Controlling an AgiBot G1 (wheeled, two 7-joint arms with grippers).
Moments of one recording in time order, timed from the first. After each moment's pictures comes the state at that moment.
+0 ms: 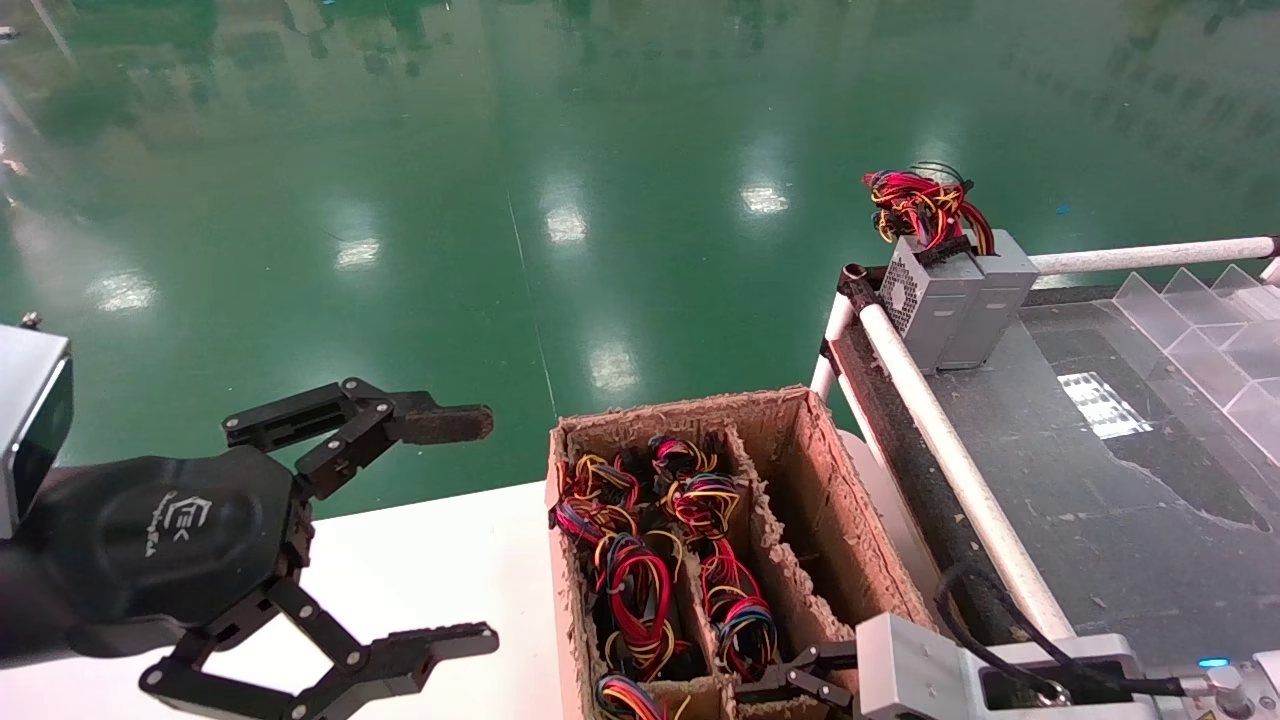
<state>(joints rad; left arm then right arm) -1.09 0.59 0.33 -1.28 0.70 1.48 -0.16 1.09 -0.68 -0.56 1.34 -1.20 -1.40 0.27</state>
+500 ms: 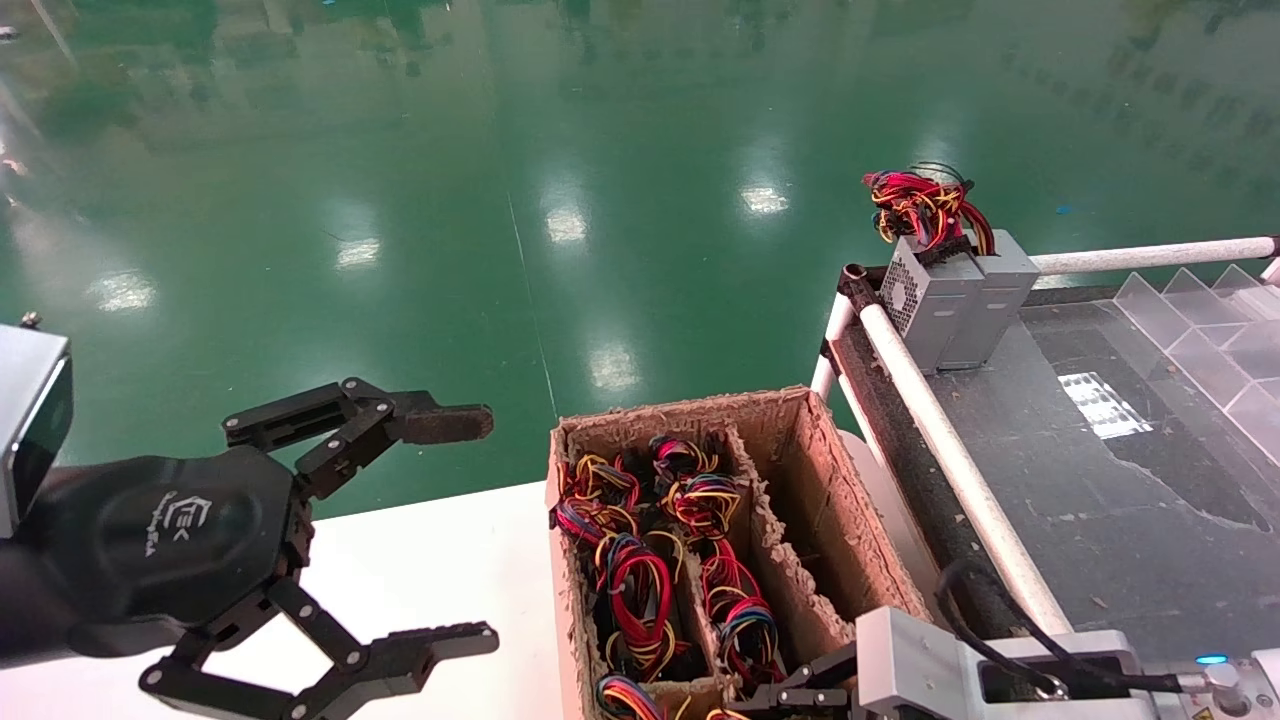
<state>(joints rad) -1.09 0.59 0.33 -1.28 0.70 1.48 -0.16 1.07 -0.67 -0.55 1.35 -1.20 -1.38 0.26</state>
